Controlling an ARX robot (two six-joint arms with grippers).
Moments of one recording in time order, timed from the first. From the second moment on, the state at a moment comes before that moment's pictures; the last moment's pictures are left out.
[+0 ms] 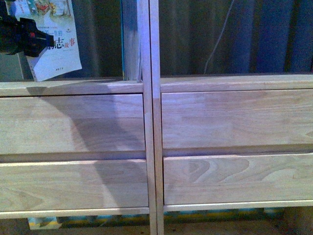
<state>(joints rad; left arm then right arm) 0.05 1.89 1.52 0.52 0.38 0.18 -0.16 1.23 0.87 0.73 -0.50 0.16</state>
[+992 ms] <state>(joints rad) -0.13 2.43 2.42 0.11 0.21 0.43 0.00 0.72 0.28 0.43 0.00 0.00</state>
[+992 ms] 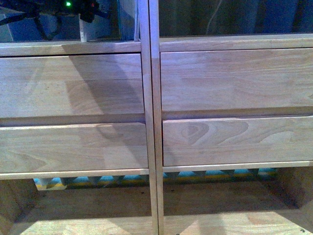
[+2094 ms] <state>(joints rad) -0.15 1.92 1.66 0.48 0.11 0.42 0.00 0.33 0.03 0.29 0.00 0.00</state>
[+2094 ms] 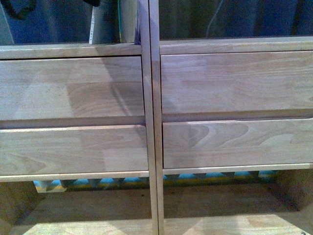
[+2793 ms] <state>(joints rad) 0.11 0.96 0.69 0.50 0.14 0.10 0.00 0.03 0.01 0.01 0.00 0.00</state>
